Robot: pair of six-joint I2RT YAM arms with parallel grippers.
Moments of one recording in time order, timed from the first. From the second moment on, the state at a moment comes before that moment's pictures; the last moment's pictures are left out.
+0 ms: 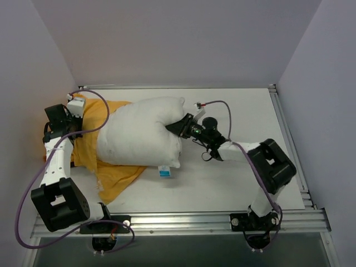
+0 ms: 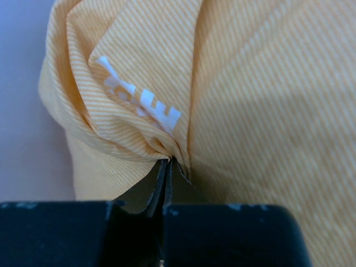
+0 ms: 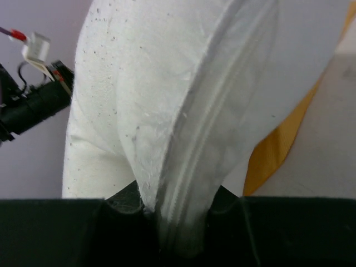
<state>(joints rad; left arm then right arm) 0.33 1.34 1.06 -0.39 0.11 0.45 0.63 1.82 0.86 0.88 -0.34 0.98</state>
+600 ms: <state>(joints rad) 0.34 1.34 1.13 -0.57 0.36 0.37 -0.20 1.16 0.60 0.58 -0.87 1.00</state>
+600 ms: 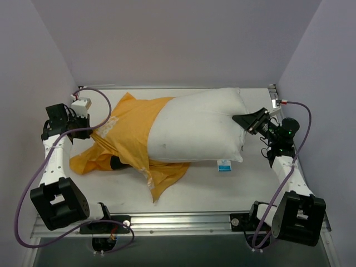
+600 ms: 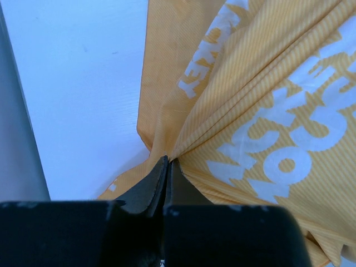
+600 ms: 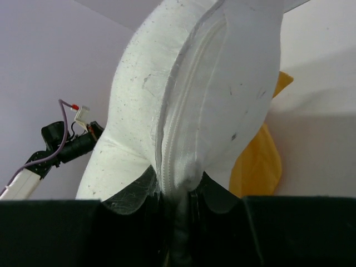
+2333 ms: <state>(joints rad) -0.37 1.90 1.91 -0.93 0.26 0.38 0.15 1.08 0.83 -0.39 -0.58 0.26</state>
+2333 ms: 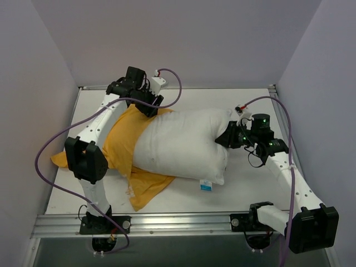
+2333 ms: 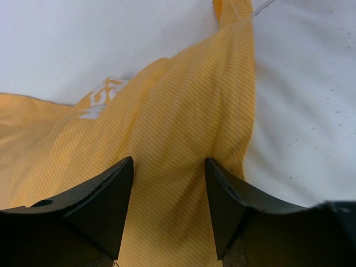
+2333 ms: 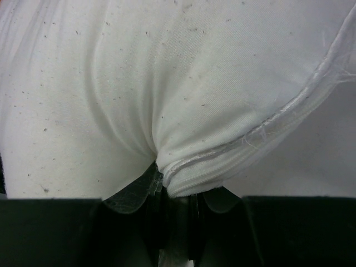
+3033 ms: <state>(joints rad) -0.43 1.83 1.92 -0.93 0.30 0.35 0.15 1.08 0.81 -0.39 -0.54 0.26</state>
